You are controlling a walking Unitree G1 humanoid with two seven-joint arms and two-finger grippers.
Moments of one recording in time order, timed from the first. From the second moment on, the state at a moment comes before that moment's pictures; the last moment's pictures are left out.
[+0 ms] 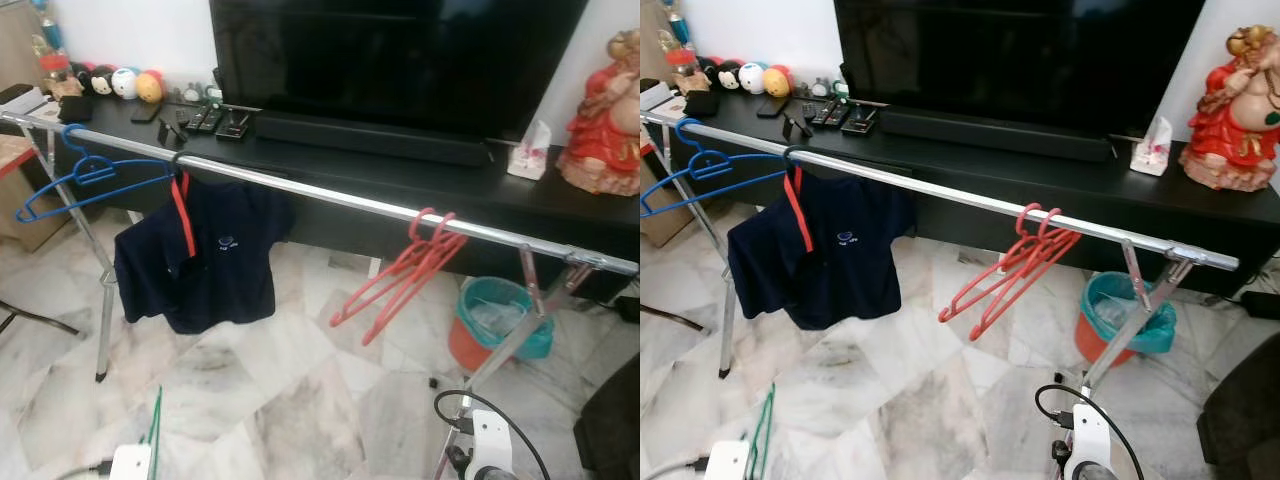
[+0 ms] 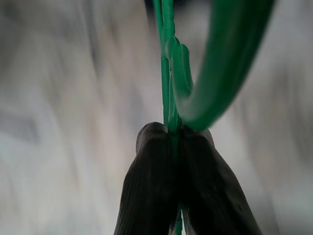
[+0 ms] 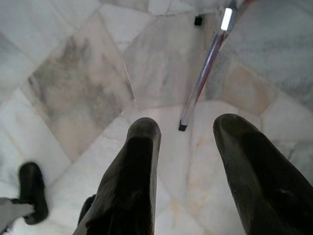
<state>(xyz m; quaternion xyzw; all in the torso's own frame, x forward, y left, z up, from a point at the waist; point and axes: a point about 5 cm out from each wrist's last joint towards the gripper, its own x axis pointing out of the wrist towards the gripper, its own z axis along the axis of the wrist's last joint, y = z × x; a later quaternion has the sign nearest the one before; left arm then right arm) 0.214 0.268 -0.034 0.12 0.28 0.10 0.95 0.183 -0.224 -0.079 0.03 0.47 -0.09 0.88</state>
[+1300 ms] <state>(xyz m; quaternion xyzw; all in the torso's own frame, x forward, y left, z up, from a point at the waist) 0.260 0.155 0.072 0.07 0.08 -0.18 0.98 0.179 -0.226 -0.080 0.03 0.47 -0.09 0.87</state>
